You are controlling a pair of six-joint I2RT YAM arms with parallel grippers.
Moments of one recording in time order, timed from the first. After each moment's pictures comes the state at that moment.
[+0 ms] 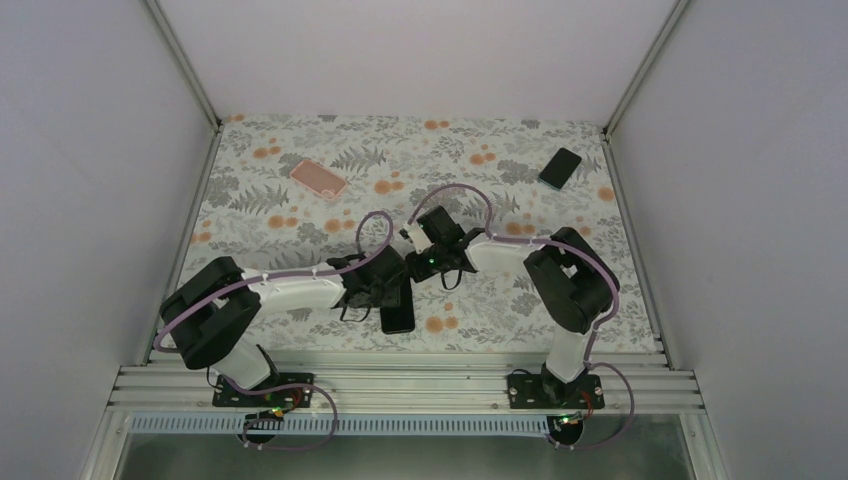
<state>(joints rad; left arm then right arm) -0.91 1.56 0.76 -0.39 -0.14 -0.93 0.74 1.84 0.99 -0.20 -0.32 0.24</state>
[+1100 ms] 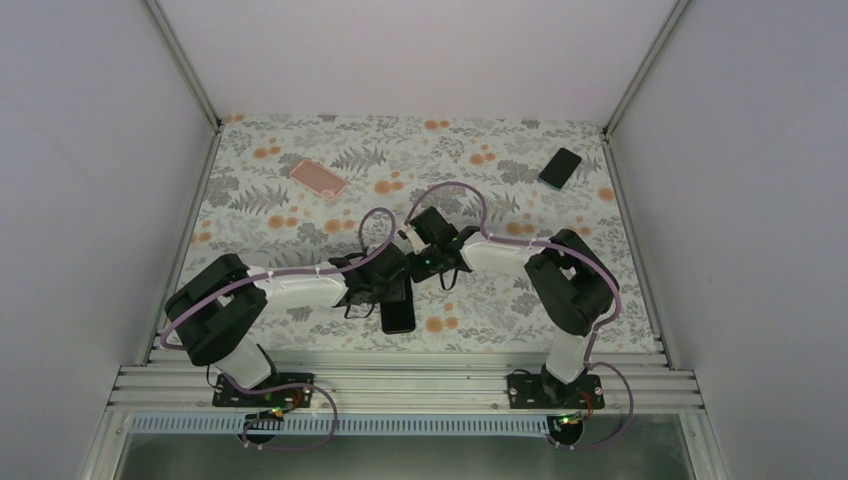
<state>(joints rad) -0.90 1.59 0.76 -0.30 -0.15 -0.93 0.77 1.83 1.03 -0.29 -0.17 0.26</state>
